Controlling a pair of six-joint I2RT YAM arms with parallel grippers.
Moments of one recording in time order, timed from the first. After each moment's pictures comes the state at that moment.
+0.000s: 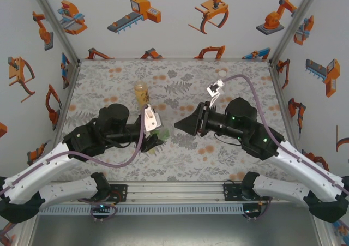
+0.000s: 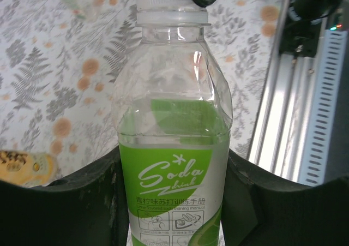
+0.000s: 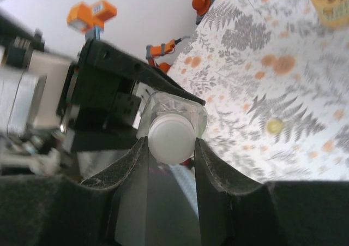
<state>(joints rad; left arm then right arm) -1.03 0.91 1.09 -0.63 0.18 0.26 0.95 0.93 1.08 -0.35 -0.17 0.84</state>
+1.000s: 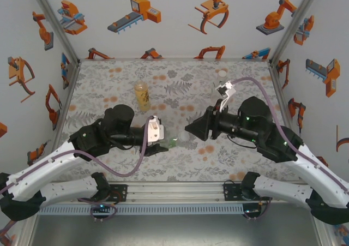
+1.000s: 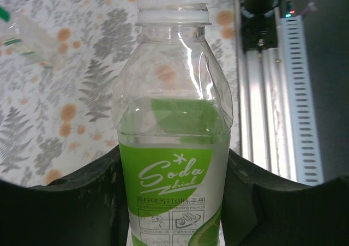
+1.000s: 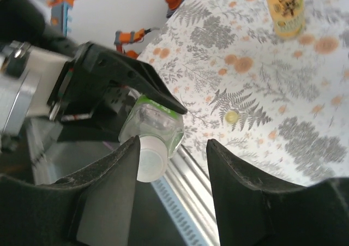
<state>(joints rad) -1.05 0.93 1.06 -0.58 0.42 0.42 0.96 0.86 1.23 -0.59 -0.19 0.45</state>
